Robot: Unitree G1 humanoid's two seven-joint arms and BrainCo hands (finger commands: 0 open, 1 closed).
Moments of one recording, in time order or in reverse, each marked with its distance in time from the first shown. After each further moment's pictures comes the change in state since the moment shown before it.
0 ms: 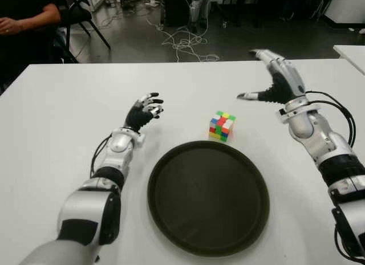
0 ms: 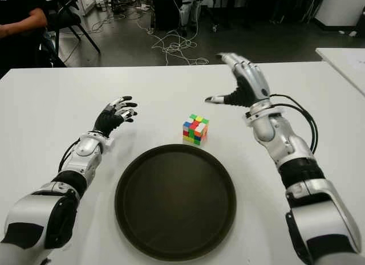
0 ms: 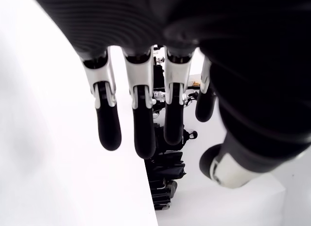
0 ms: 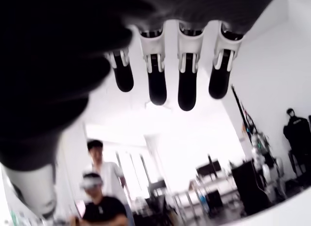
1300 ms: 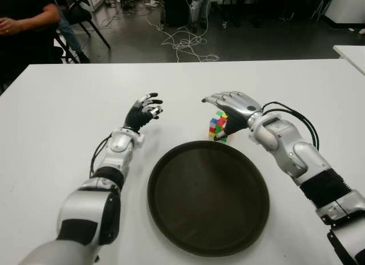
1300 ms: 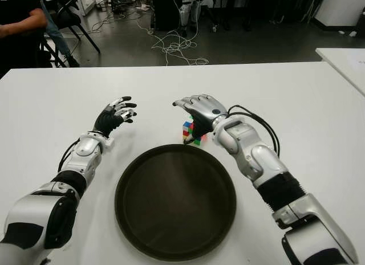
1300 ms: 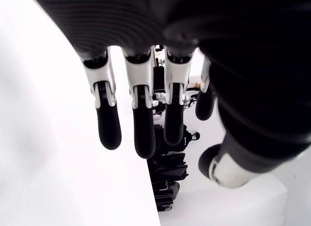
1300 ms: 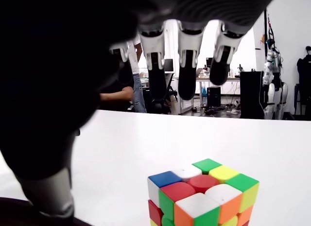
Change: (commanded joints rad) left arm -0.011 0.006 -0.008 0.003 0.009 0.007 0.001; right arm 0.082 0.015 0.181 -0.378 -0.173 0.291 0.385
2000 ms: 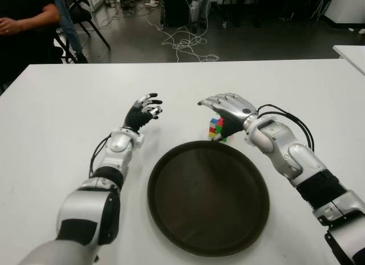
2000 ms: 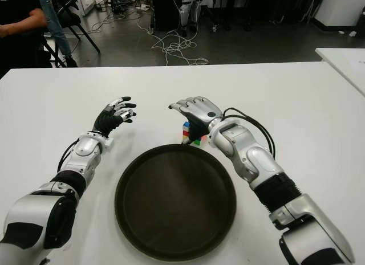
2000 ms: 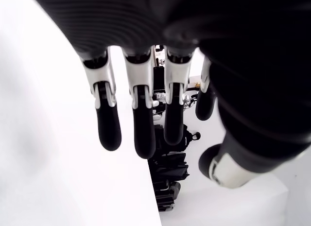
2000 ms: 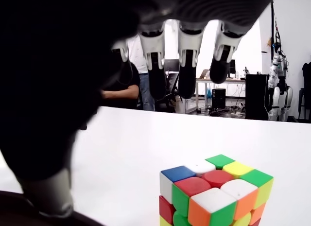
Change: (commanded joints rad) left arm 0.000 0.001 0.002 0.001 -0.003 0.004 0.000; right arm -0.016 0.039 -0.008 0.062 -0.008 0.054 -0.041
